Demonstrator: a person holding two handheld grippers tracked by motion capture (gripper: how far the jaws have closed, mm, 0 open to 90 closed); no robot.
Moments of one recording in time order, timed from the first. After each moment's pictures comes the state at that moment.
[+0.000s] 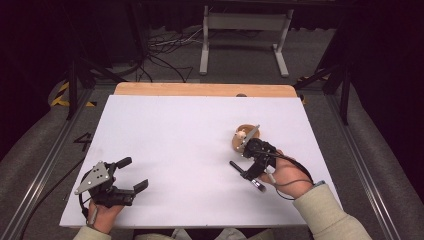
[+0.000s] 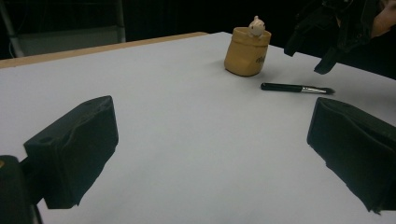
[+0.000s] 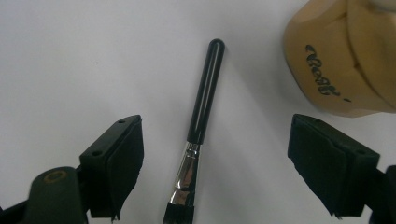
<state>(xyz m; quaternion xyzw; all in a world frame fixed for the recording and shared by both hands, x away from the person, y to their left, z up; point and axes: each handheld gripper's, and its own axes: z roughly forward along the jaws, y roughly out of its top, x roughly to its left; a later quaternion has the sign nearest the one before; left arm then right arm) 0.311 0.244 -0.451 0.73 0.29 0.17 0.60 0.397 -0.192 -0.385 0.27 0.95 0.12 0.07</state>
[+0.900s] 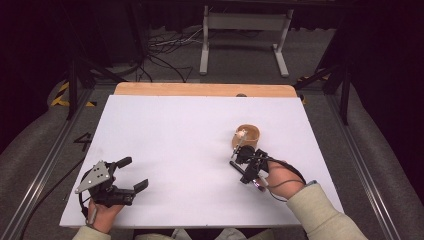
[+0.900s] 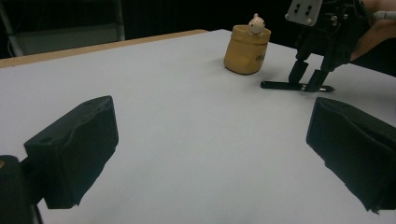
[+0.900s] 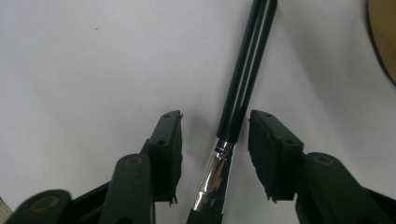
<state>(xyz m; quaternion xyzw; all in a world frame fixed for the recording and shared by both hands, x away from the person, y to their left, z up) 0.312 0.244 -0.448 0.73 0.29 0.17 0.60 0.401 -0.177 -0.414 0.27 0.96 0.06 0.01</state>
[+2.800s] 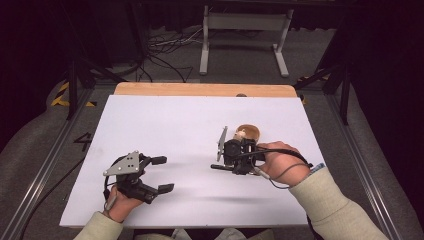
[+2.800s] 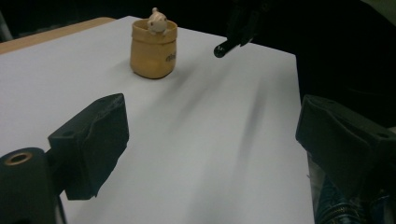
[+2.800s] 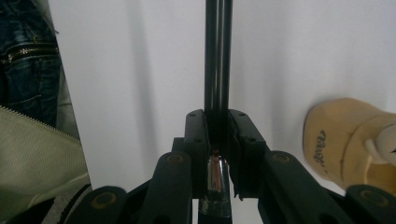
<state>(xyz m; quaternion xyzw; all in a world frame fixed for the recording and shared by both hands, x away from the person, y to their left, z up) 0.337 0.178 -0.419 0.79 0.15 0.04 0.59 0.371 -0.127 -0.323 0.06 1.00 0.04 0.06</state>
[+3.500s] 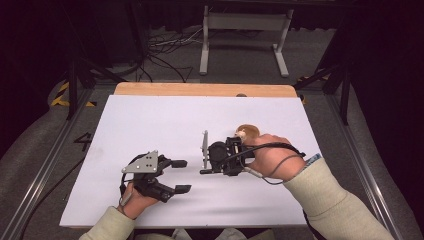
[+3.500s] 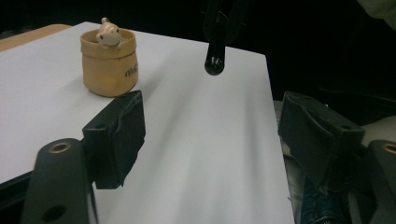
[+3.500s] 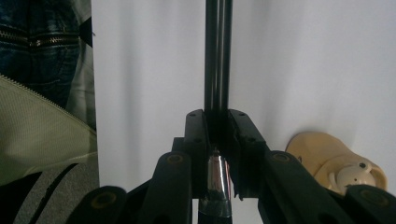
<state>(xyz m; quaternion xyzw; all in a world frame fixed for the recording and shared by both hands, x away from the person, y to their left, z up) 0.341 0.140 -0.413 0.80 0.10 0.01 0.60 0.353 -0.089 -0.297 -0.04 1.00 0.01 0.07</state>
